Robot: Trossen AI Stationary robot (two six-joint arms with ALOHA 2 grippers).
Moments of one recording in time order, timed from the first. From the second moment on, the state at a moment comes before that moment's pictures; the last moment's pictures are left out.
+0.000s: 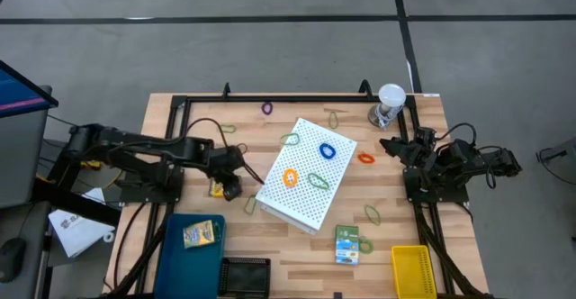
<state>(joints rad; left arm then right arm) 0.01 1.22 0.77 -0.68 0.03 -0.52 0.16 0.01 0.10 0.39 0.34 0.83</state>
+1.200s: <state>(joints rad) 0.22 1.44 0.76 -0.71 0.13 -0.15 0.18 0.01 0.10 0.38 0.34 0.86</state>
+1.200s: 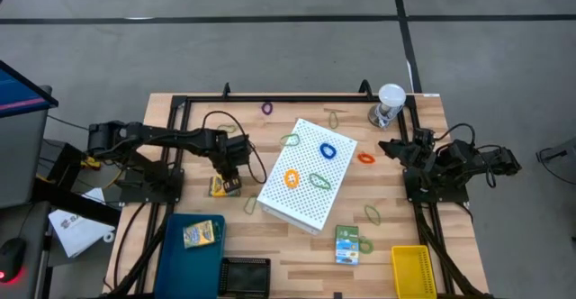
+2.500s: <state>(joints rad) 0.53 1.41 0.70 -0.59 0.10 -0.09 0.18 0.01 0.10 0.38 0.34 0.88</state>
